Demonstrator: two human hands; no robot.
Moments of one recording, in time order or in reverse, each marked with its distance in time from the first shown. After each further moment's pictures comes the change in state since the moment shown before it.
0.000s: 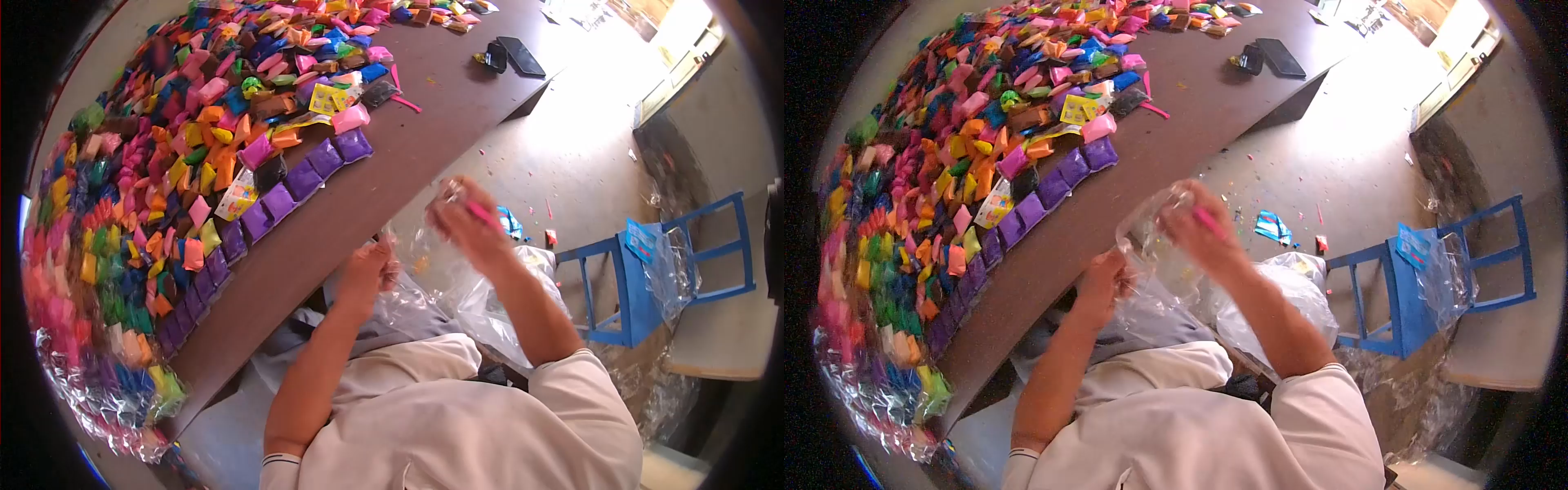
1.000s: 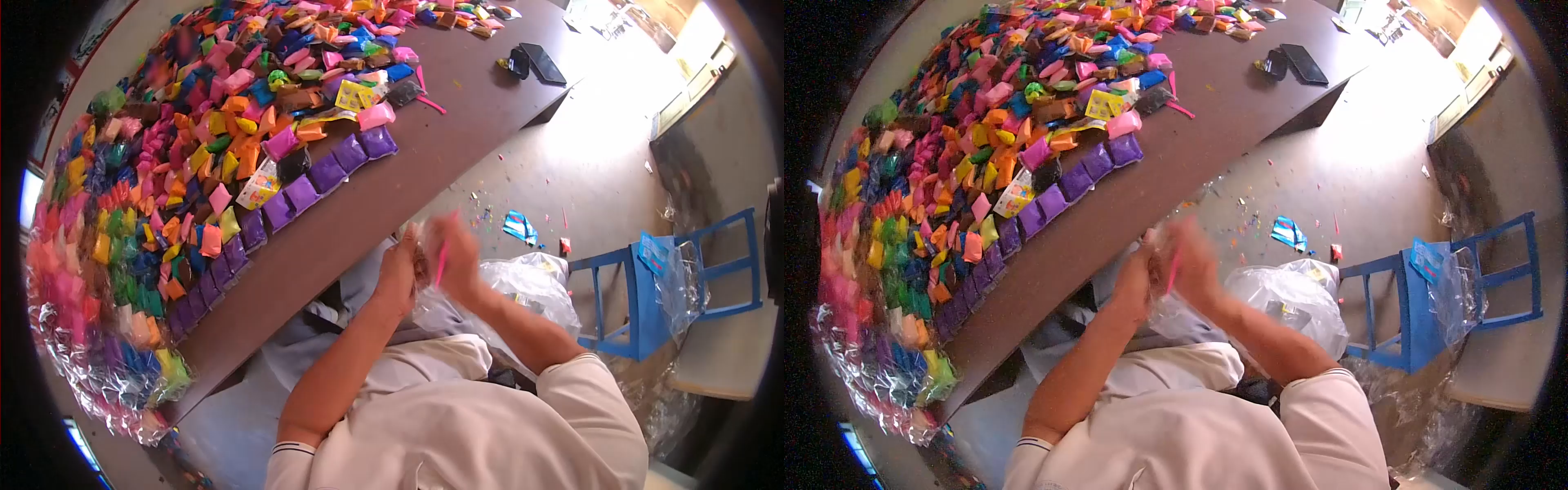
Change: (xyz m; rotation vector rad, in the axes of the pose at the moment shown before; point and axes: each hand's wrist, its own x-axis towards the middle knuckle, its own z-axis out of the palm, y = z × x) left_hand 0.007 -0.020 0.019 -0.200 0.062 -0.161; right_hand -0.044 0.042 0.055 -0.747 0.142 -0.595
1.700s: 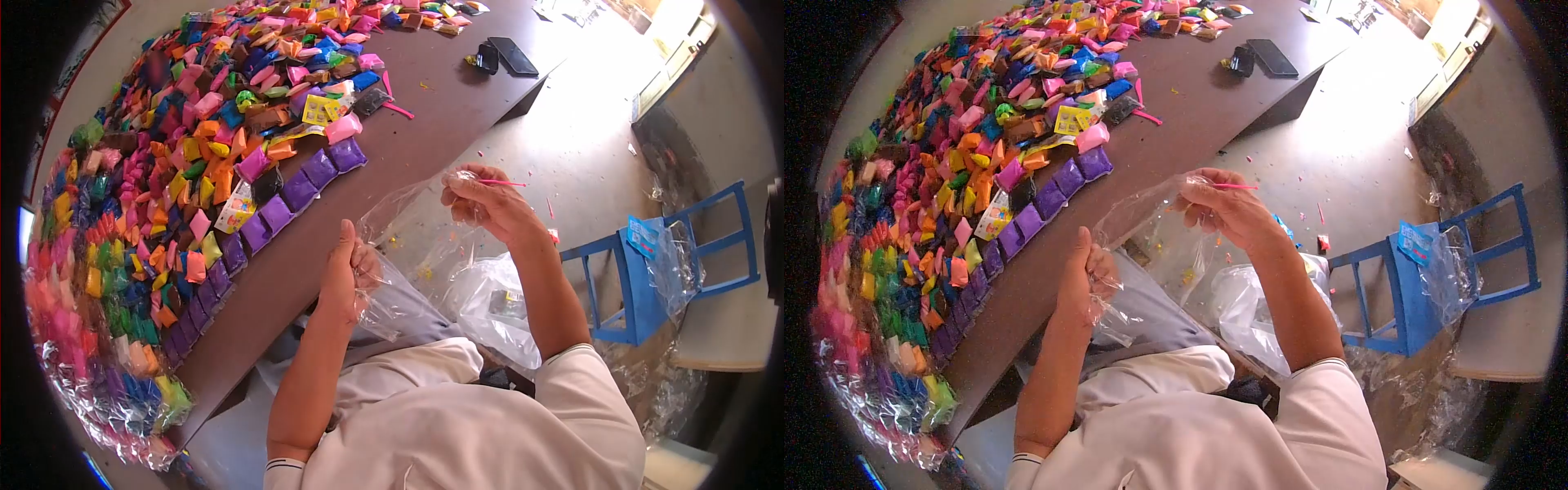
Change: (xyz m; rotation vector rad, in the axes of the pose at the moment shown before) left_hand -0.005 0.050 -0.011 -0.144 -0.066 0.061; right_hand 0.102 0.049 -0.101 0.817 -0.297 0.776
